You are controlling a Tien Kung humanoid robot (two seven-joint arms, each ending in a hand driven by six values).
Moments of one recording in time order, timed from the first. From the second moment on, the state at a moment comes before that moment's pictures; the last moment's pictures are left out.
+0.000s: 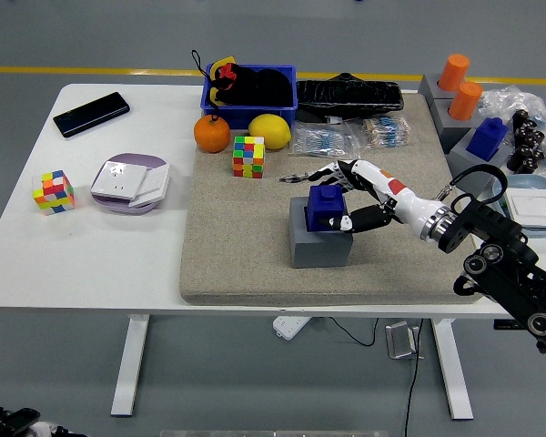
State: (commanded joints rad) left arm -0.31 0.17 -0.18 -0.19 0.43 -0.13 0.27; right arm 0.55 -0.23 0.85 1.11 -1.37 0.08 0.18
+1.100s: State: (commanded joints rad) left arm -0.31 0.17 -0.17 -0.19 0.42 -0.13 0.27; right arm 0.55 -0.32 0.99 1.26 -1.43 0.14 0.14
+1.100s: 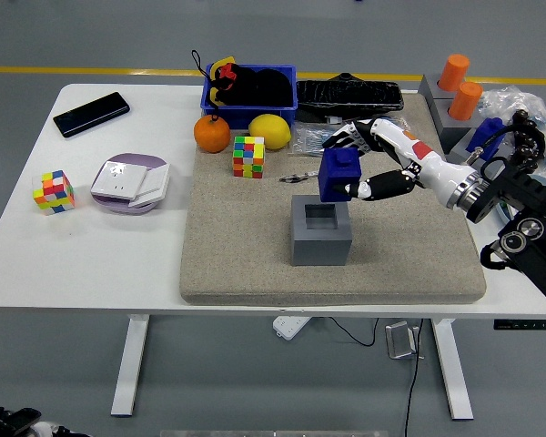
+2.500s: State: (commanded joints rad) left arm -0.31 0.16 -0.17 -0.19 0.41 -0.13 0.27; right arm 0.52 -0.32 0.86 1.03 -1.40 0.03 0.24
